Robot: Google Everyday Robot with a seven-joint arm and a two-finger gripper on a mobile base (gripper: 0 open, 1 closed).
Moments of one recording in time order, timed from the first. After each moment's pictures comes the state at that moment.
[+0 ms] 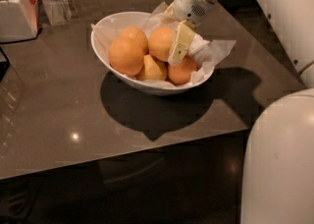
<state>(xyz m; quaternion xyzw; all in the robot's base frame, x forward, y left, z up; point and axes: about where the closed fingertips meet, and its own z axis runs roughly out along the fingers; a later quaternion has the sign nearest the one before) 0.629 -0.039 0.916 -0.70 0.66 0.18 0.21</state>
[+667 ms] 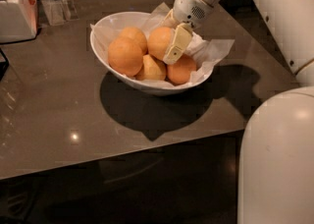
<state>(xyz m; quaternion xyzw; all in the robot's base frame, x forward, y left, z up) 0.630 -0.036 0.907 -0.69 0.66 0.21 0.20</state>
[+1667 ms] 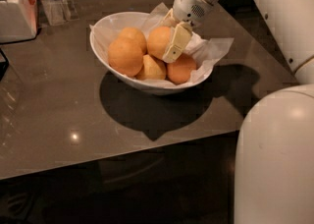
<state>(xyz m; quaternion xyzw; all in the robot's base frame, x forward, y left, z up) 0.630 -0.036 0.912 -0.69 0.66 0.21 0.20</state>
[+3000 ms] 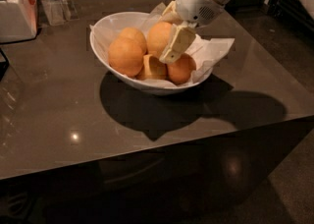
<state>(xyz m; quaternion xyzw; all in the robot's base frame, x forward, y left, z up) 0.581 -0.028 0.955 -0.71 0.62 0.15 0.29</state>
